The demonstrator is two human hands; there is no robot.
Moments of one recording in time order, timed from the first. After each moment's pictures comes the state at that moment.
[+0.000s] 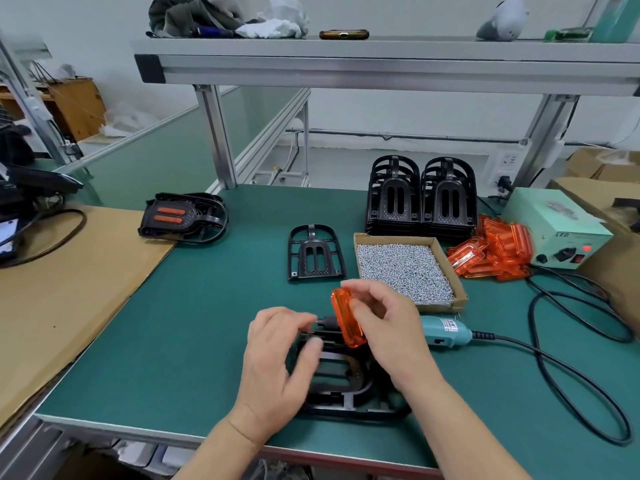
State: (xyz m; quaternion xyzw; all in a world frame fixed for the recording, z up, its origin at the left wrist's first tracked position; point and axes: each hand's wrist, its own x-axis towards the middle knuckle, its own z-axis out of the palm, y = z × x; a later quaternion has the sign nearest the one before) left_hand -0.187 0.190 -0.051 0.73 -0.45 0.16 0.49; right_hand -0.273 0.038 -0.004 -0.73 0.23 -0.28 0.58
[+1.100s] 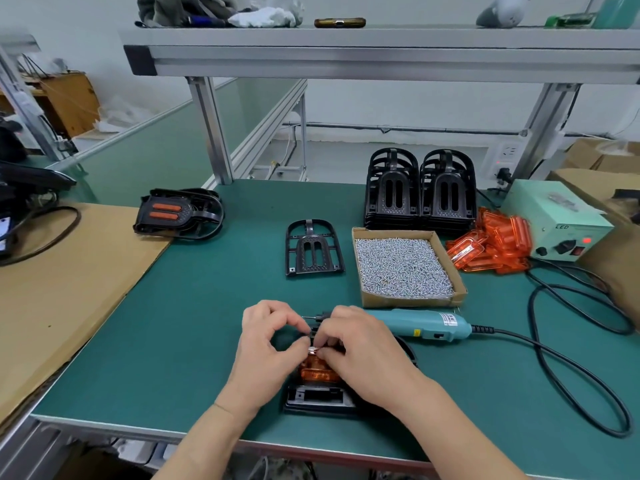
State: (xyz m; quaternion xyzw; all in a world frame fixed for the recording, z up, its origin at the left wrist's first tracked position) left_hand -0.168 0.192 -0.052 0.78 -0.35 -0.03 0.52; right_hand -0.275 0.049 -0.017 -0.96 0.05 -0.13 0.26
